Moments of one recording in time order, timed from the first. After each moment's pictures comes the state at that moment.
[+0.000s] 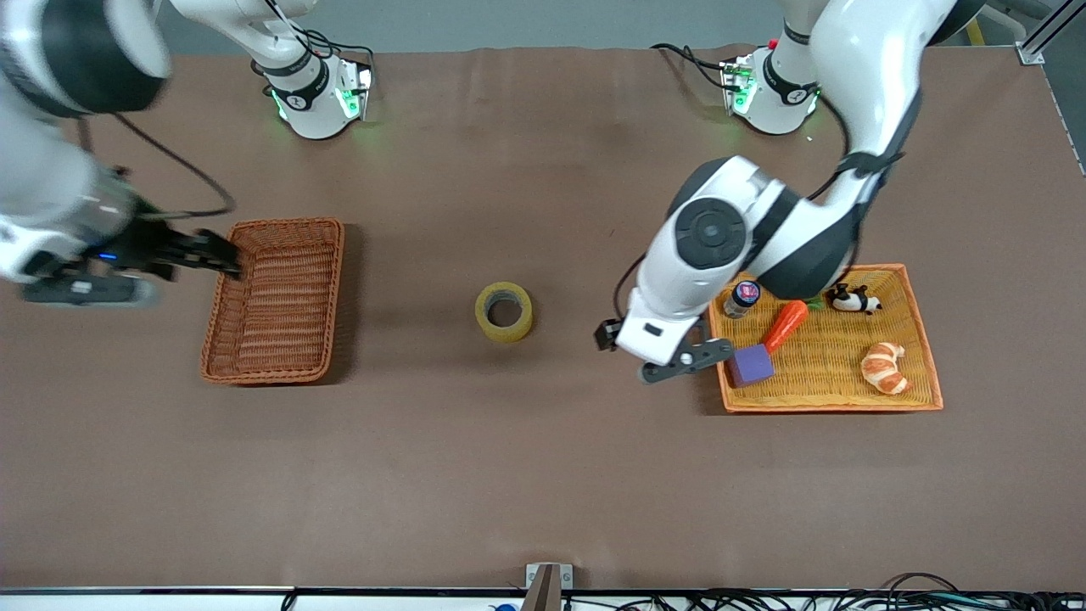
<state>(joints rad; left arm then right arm) -0.15 0.60 -0.54 -1.32 0.27 1.85 -0.94 0.09 0.12 0.13 -1.62 0.05 1.74 0.23</state>
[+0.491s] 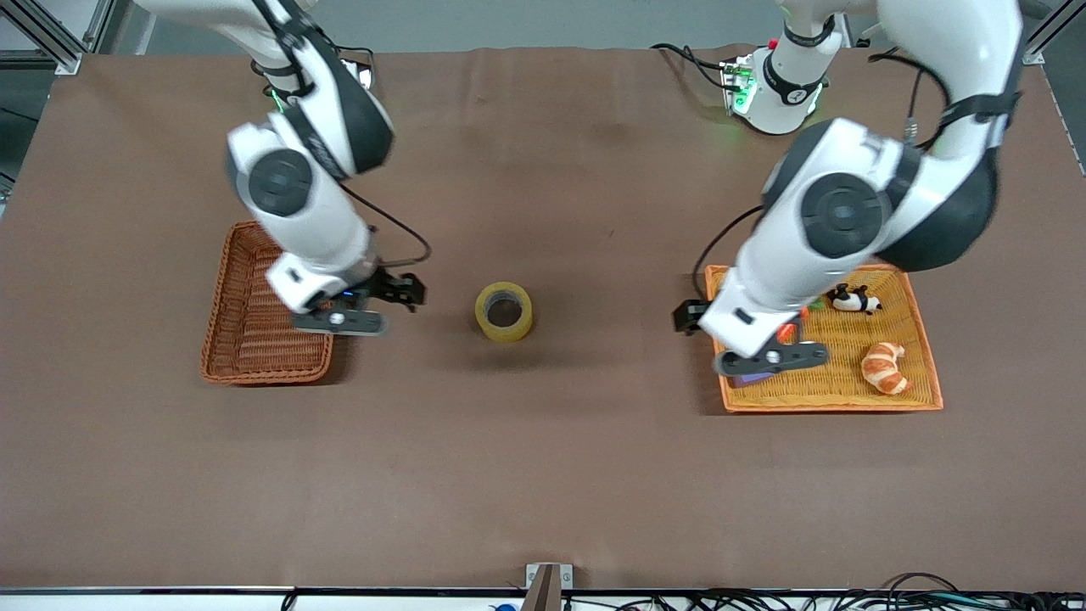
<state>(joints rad) -0.06 0.46 -0.45 -1.33 0.17 1.72 -0.56 0.18 0.33 0.35 -1.77 -0.13 2.09 0.64</state>
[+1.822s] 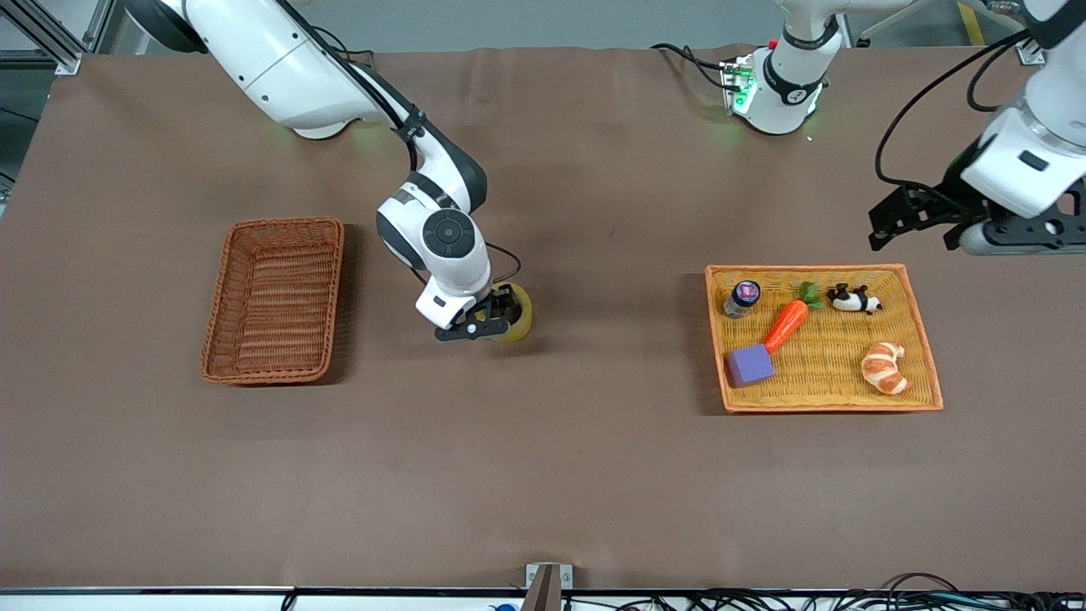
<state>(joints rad) -0.06 -0.02 -0.06 -1.65 -0.04 1.70 -0.14 0.34 0.65 0.35 -1.77 -0.32 2.35 0.71</state>
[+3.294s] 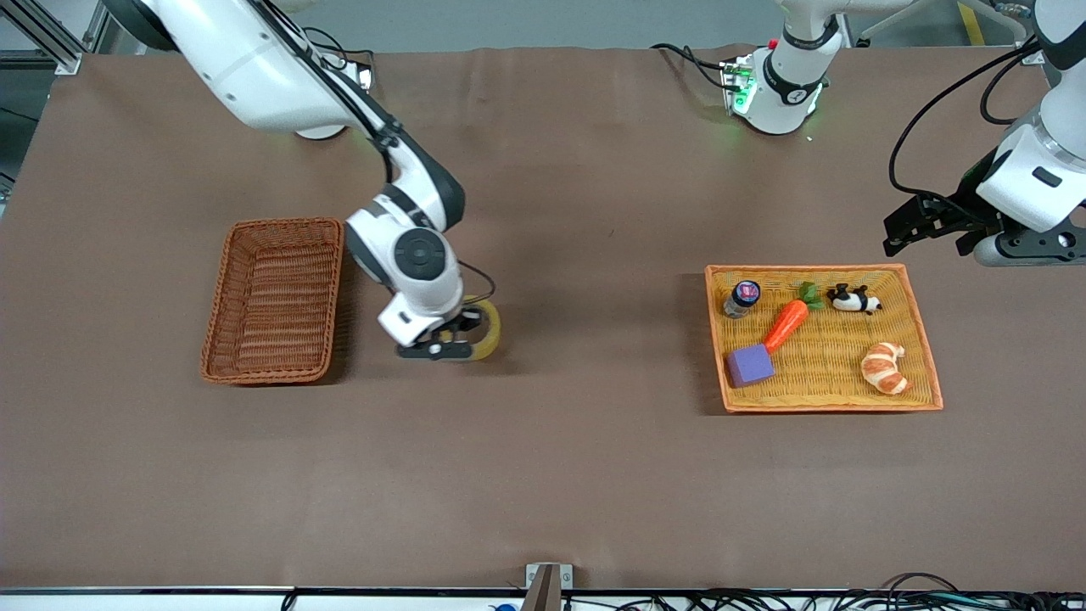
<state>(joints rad) -0.07 -0.01 -0.05 -1.66 -0.01 1.70 -0.11 0.23 0.57 0.35 -1.71 -0.32 2.16 0.75</state>
